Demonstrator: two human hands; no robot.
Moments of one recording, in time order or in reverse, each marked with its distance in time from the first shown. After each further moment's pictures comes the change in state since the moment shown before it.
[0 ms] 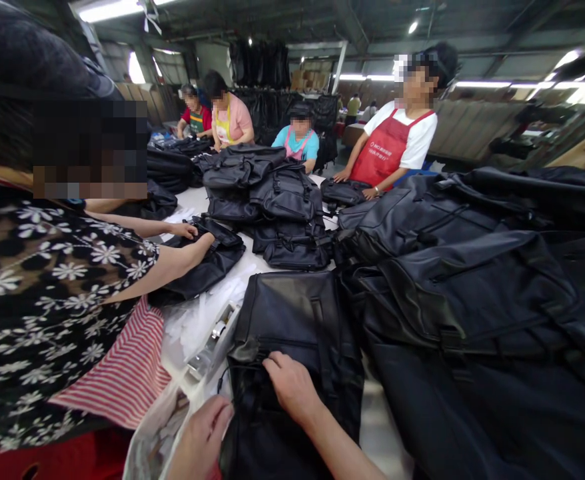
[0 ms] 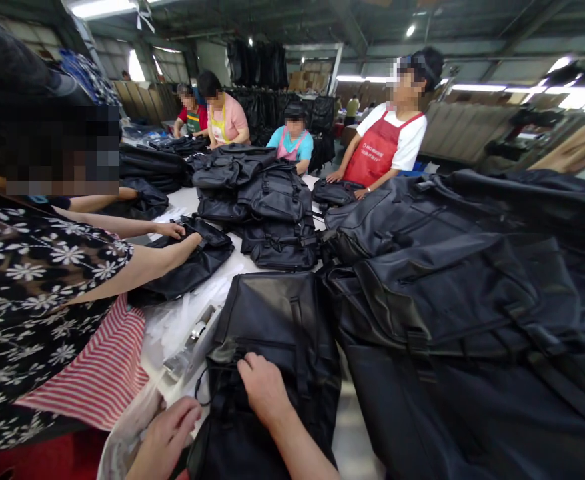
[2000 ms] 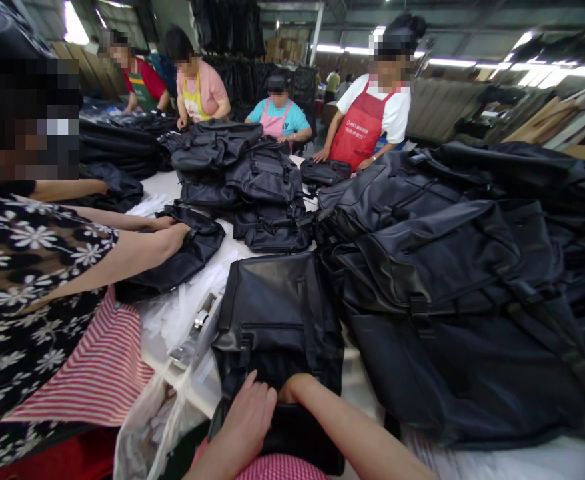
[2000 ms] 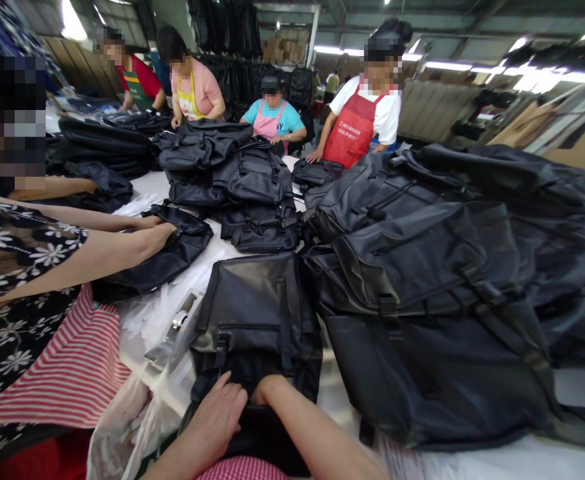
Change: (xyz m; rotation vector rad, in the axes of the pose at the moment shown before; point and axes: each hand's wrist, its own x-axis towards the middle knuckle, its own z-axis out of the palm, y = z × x) left_hand 0.023 0.039 0.076 0.626 -0.398 0.504; right_hand -0.016 0.023 0.050 0.396 -0.477 0.238
